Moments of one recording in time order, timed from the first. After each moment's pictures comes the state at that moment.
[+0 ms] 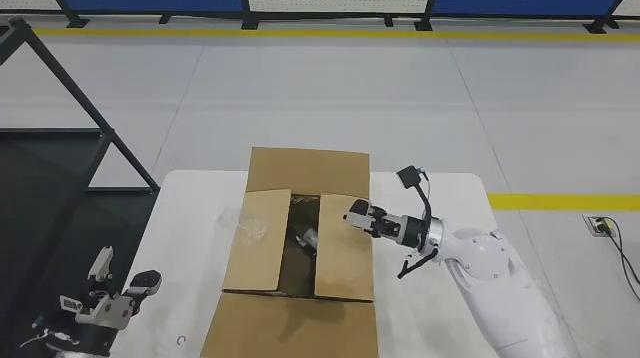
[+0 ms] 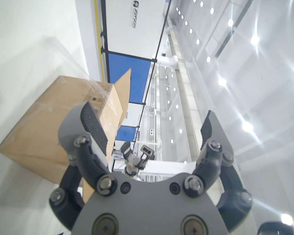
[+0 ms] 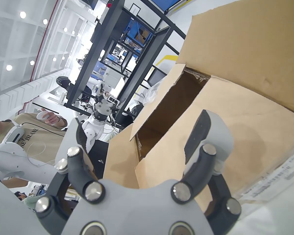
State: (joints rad) left arm 1.60 -1.25 -1.90 -1.94 -0.60 0.09 -0.24; right arm -0.70 -1.28 1.20 -1.25 0.04 -0.52 0.89
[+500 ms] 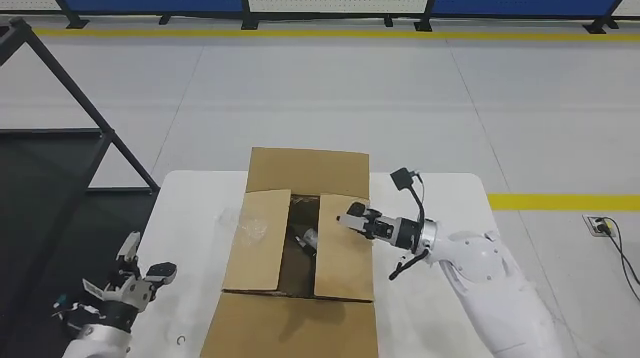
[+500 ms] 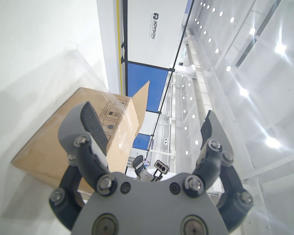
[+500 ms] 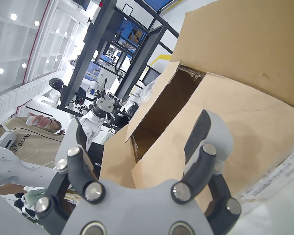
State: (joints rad) left arm 1.51 -1.24 -1.83 -1.89 -0.50 0.20 -0.25; right arm -0.69 -1.29 1.16 -1.26 0.01 -0.45 0.85
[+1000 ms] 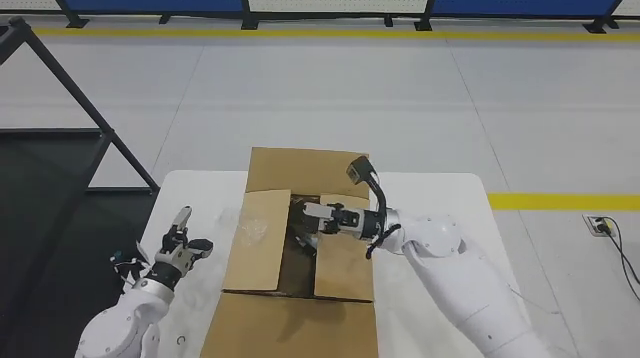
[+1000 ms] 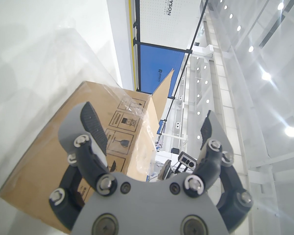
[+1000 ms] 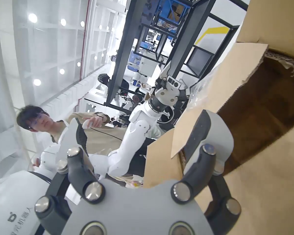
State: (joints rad) left arm 1.23 -1.24 -1.64 -1.60 -0.33 0.15 -0.28; right arm -0.47 -1.39 0.91 -0.97 0.45 -0.43 0.98
